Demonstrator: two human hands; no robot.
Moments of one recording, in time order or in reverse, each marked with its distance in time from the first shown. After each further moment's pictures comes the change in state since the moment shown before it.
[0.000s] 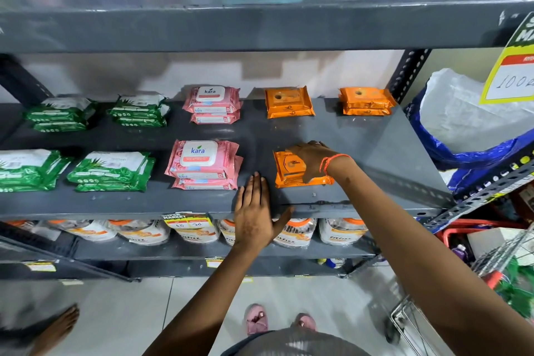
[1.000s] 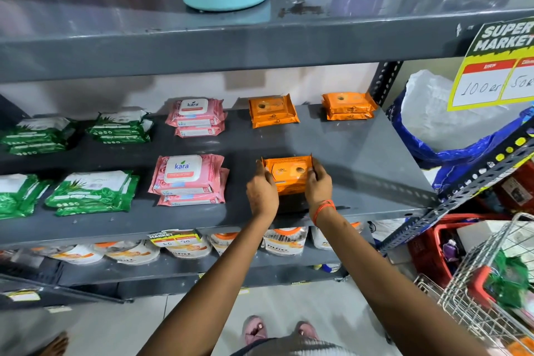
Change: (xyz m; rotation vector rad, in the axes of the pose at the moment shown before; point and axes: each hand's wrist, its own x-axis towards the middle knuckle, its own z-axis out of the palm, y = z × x) left_hand 0.074 0.055 -0.024 -0.587 0.162 -0.353; right_hand 0.019 0.003 0.086 1.548 0.686 0.392
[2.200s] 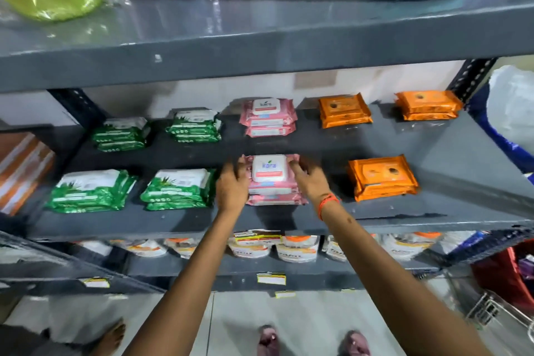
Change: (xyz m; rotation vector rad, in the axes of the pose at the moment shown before) left_hand 0.079 -0.122 -0.172 -0.076 0.030 -0.170; right_hand -0.059 -0.022 0.162 -0.224 -0.307 -0.082
